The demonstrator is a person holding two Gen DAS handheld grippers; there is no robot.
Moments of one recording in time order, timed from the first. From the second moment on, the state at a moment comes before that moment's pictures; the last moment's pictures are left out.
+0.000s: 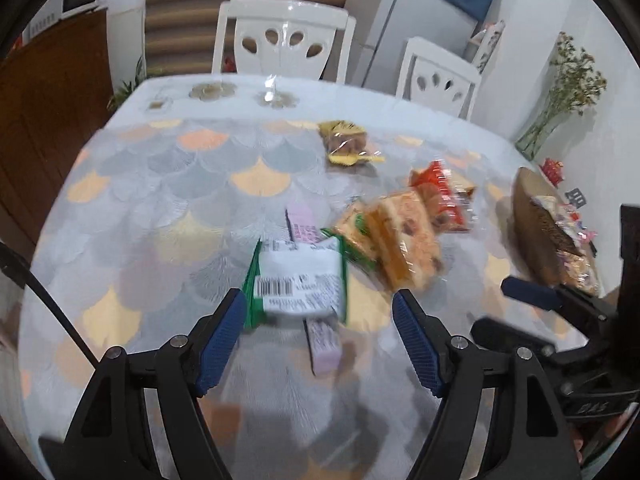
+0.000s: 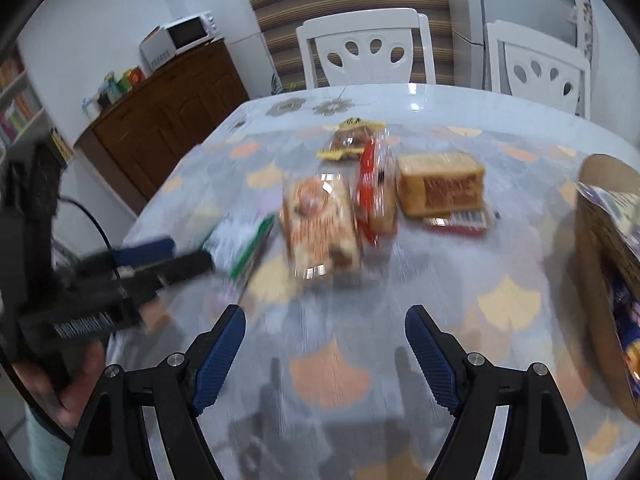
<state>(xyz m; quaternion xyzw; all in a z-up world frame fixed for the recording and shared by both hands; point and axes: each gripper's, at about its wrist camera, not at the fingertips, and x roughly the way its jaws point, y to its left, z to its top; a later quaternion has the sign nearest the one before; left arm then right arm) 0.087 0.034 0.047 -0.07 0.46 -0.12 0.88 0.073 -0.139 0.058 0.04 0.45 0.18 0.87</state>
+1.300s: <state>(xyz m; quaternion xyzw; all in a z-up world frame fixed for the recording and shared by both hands) 0.006 -0.011 0.046 -0.04 0.44 -0.17 0.88 -0.017 -0.165 0.032 0.05 0.48 0.14 0.86</state>
